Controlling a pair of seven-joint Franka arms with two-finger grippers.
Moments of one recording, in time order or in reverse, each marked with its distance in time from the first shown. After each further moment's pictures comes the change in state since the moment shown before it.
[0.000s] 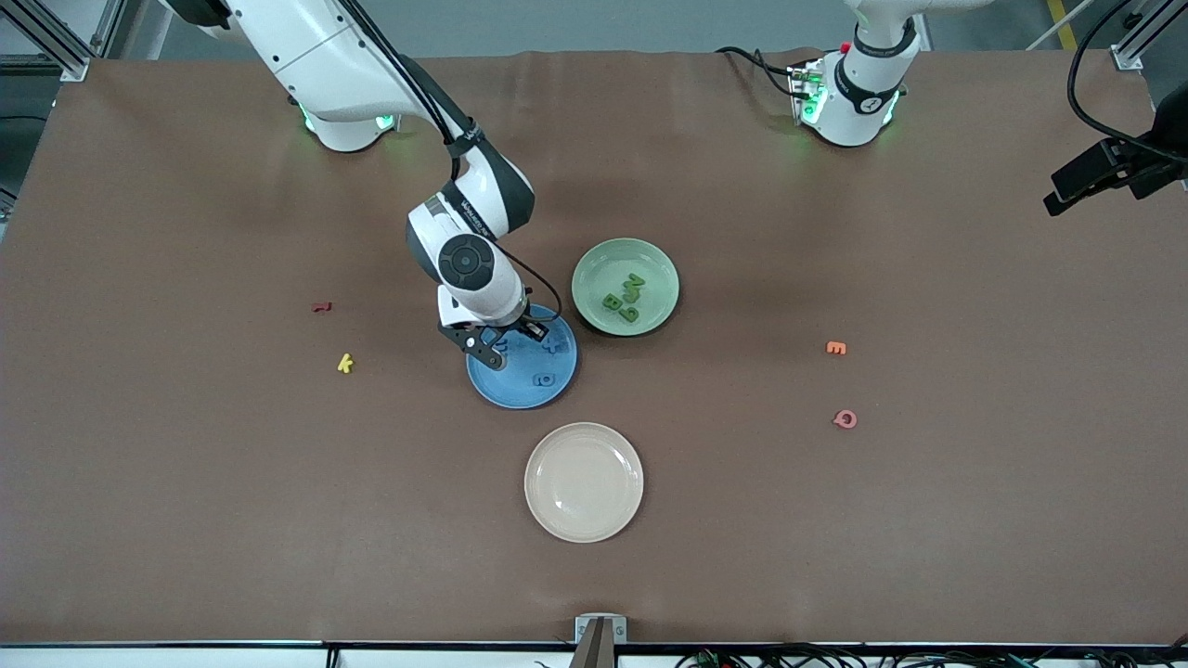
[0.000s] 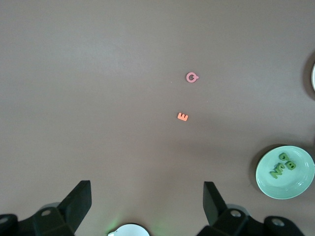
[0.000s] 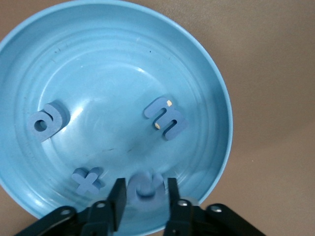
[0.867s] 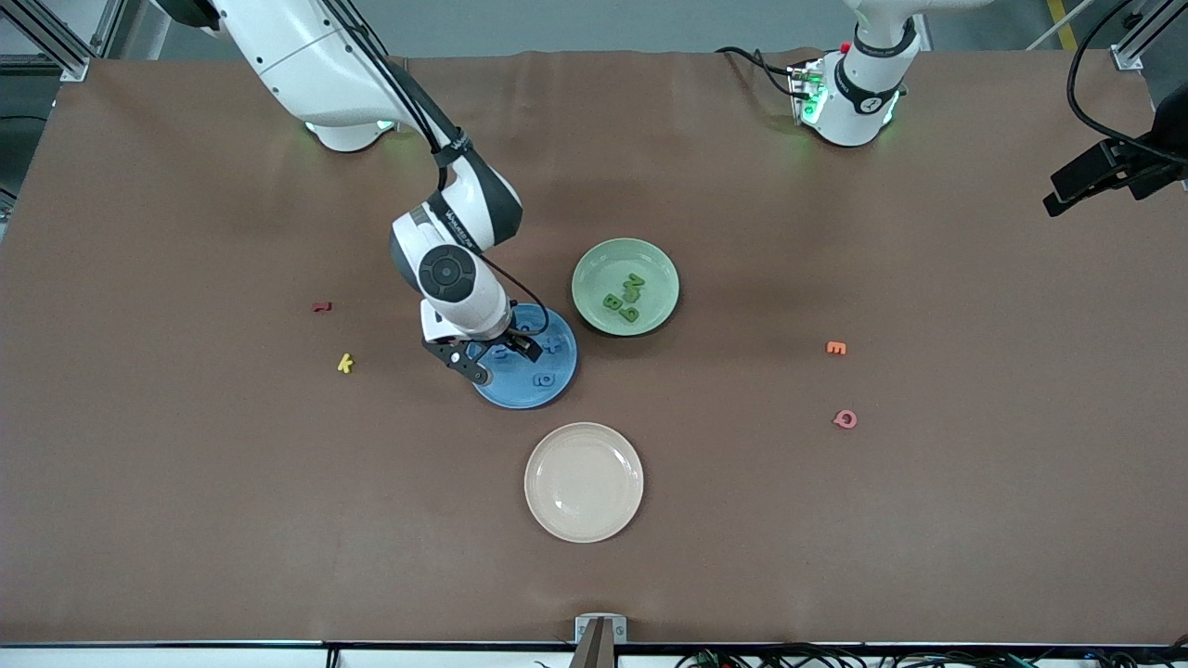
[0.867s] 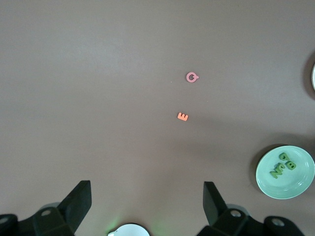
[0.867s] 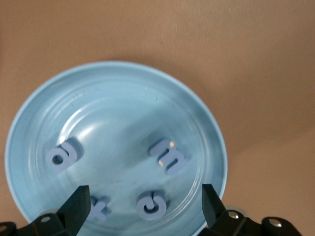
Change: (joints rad) left arm 0.000 0.002 0.000 0.000 0.000 0.000 0.000; right arm -0.036 0.000 -0.028 0.036 -0.016 -0.015 -0.089
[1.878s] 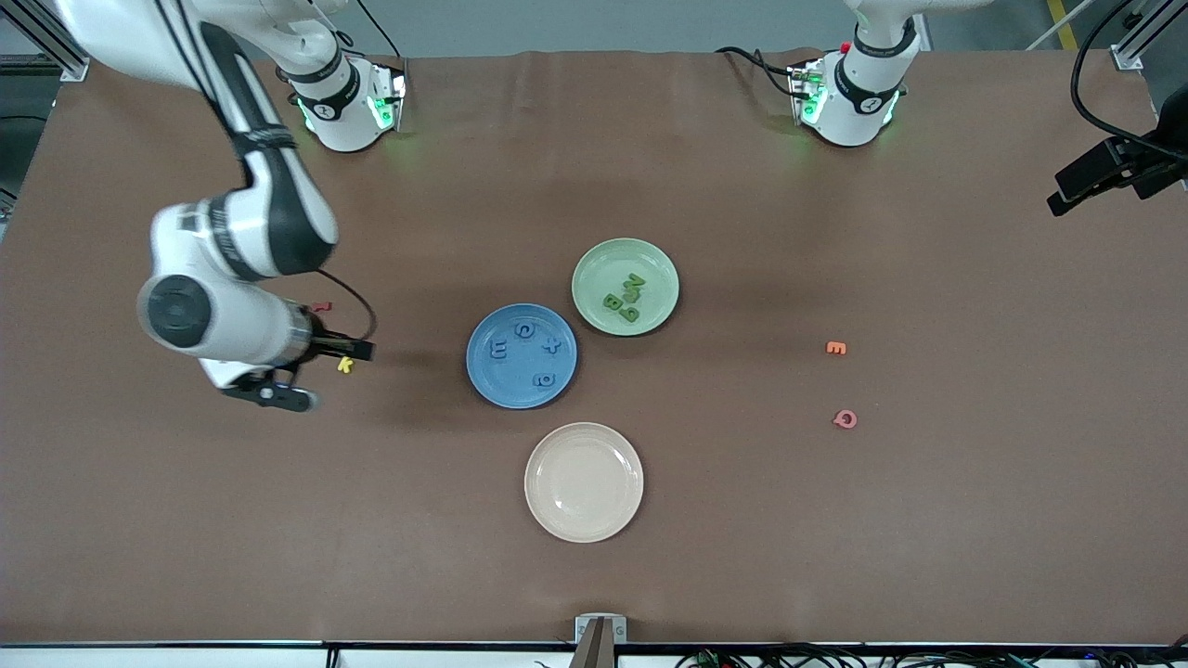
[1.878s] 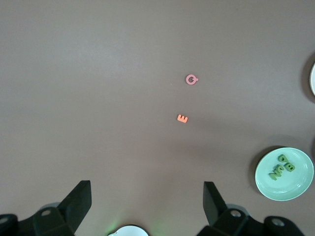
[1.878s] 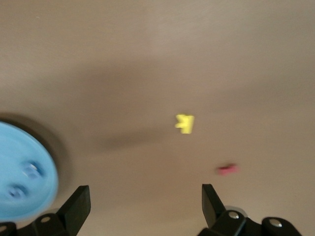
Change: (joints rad) left arm 0.002 0.000 0.000 0.011 0.000 0.003 0.000; right arm -0.351 -0.263 -0.087 0.040 -0.015 -0.476 -0.833
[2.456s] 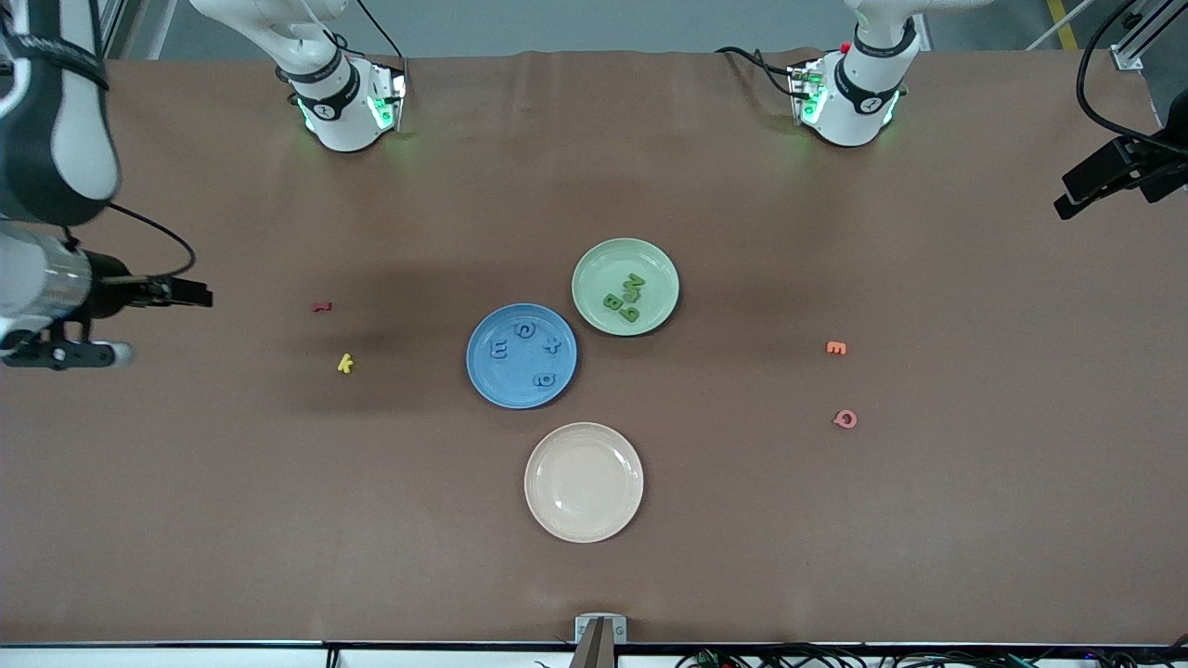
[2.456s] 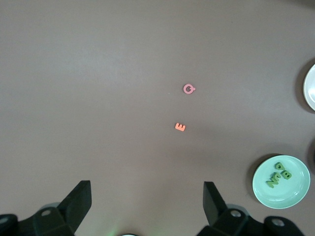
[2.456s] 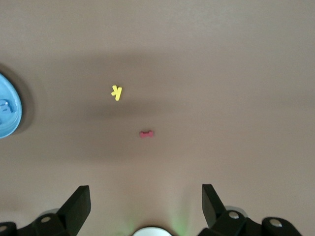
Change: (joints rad) left arm 0.000 0.000 0.000 0.009 0.000 0.035 0.000; right arm -0.142 -0.106 -0.079 0.233 -0.013 -0.387 -0.355
